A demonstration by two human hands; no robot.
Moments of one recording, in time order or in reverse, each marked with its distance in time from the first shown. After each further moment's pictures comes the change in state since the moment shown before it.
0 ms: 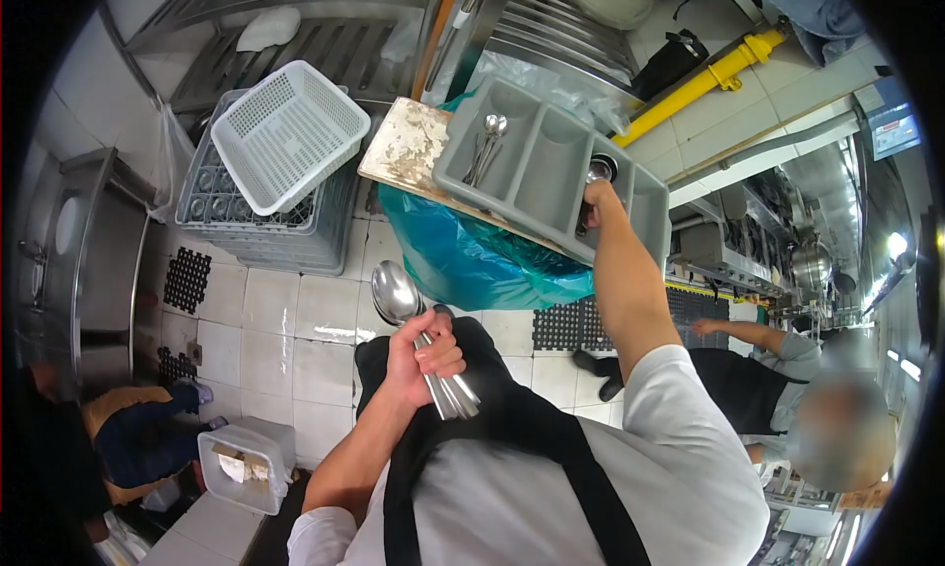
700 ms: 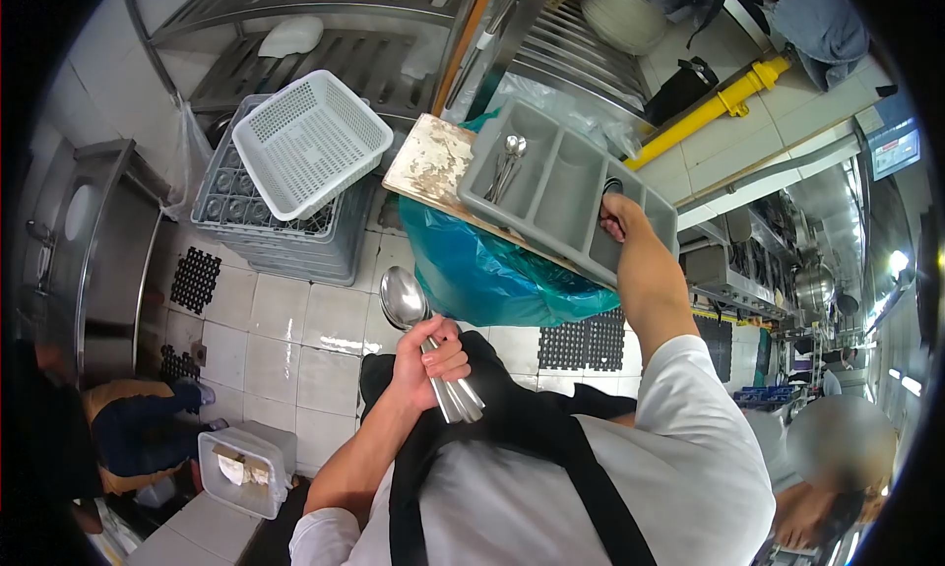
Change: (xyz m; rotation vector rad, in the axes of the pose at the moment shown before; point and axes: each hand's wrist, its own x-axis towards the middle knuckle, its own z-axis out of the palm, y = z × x) left_hand -0.011 0.016 0.006 0.037 0.043 0.037; right_hand -0.108 -0.038 -0.054 0.175 -0.265 0.146
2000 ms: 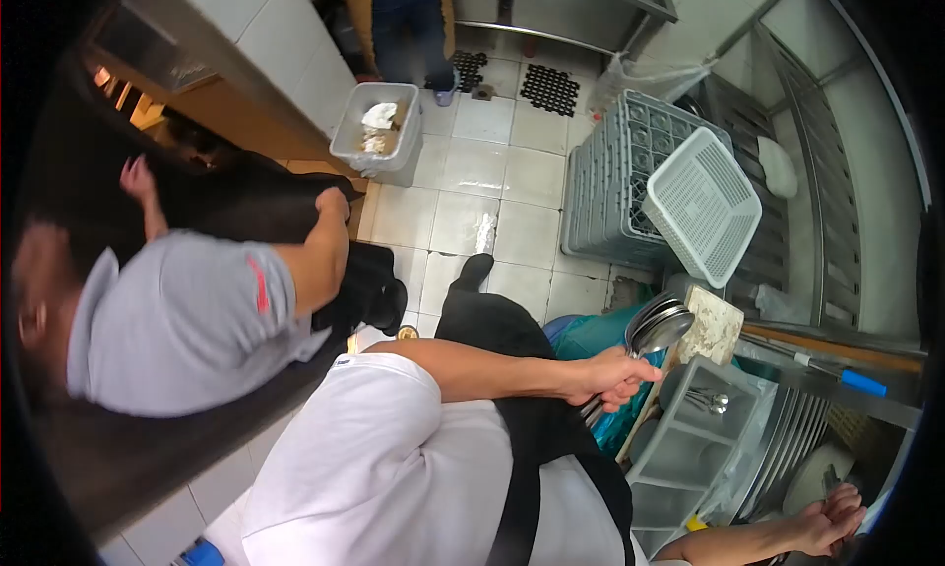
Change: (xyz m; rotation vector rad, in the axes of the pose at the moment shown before) left_hand 0.078 -0.046 0.049 0.352 0.321 0.797; right_hand -0.288 -0.176 -0.033 0.666 -0.387 -2.083
